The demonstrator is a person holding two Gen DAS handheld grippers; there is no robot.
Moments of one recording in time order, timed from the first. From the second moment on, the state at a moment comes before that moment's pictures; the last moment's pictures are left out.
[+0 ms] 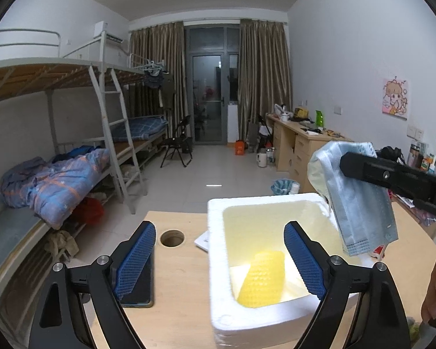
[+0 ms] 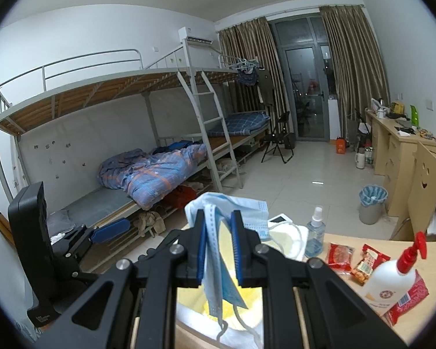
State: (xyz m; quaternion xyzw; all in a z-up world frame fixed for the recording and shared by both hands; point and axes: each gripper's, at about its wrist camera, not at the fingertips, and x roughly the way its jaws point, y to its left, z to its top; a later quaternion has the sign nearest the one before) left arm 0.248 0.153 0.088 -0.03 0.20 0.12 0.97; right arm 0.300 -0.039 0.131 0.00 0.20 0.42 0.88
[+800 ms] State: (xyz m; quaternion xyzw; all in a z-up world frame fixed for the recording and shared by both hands) left arm 0.246 0.161 0.086 -0.03 0.21 0.13 0.97; right arm 0.308 -0.021 0.116 -0.03 0.24 0.40 0.89
